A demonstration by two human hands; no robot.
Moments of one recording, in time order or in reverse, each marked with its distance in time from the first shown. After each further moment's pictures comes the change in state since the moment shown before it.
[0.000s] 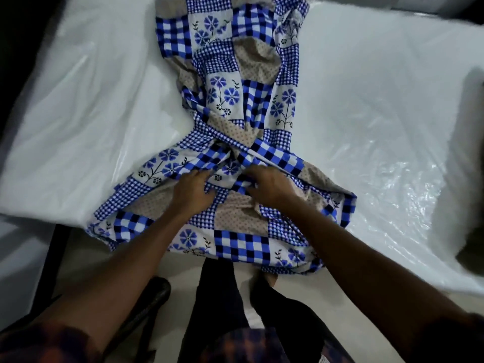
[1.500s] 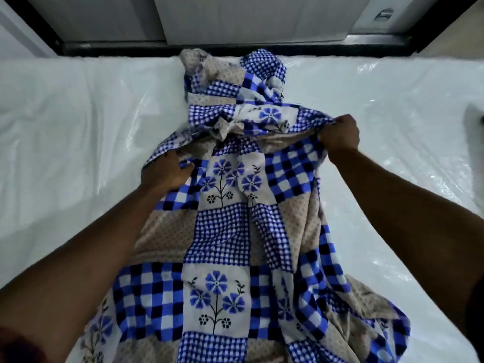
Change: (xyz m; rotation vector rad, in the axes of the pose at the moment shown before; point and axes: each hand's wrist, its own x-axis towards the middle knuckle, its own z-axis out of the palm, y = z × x) left_hand 0.422 -0.030 -0.095 0.082 -0.125 -0.044; right_hand 0.288 0.186 -0.203 0.437 0.734 0.979
